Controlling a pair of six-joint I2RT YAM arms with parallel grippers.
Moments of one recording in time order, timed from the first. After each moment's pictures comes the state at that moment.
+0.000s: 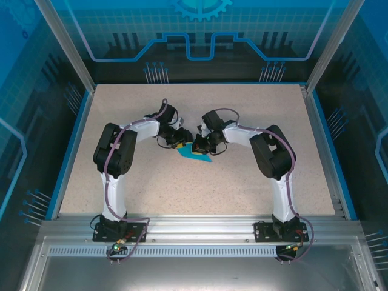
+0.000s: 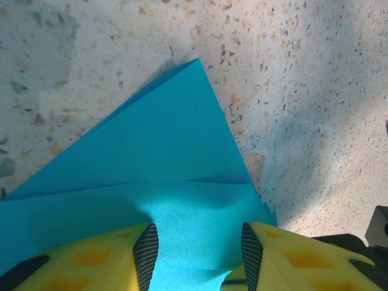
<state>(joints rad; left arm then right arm) -0.30 2.08 1.36 -0.46 0.53 -0.55 0.55 2.13 1.41 -0.43 -0.55 0.66</state>
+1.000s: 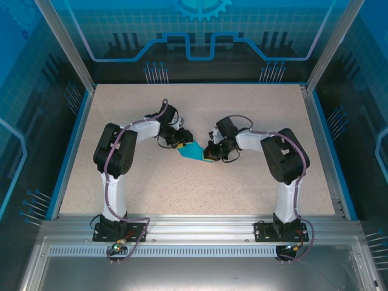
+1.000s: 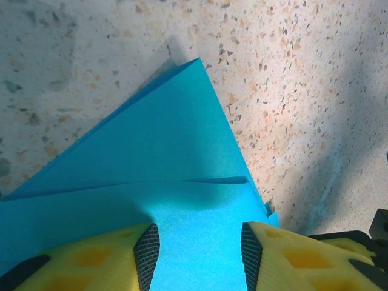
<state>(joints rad) -0.30 2.08 1.36 -0.46 0.53 -0.55 0.46 1.98 1.13 -0.35 -0.58 0.55</state>
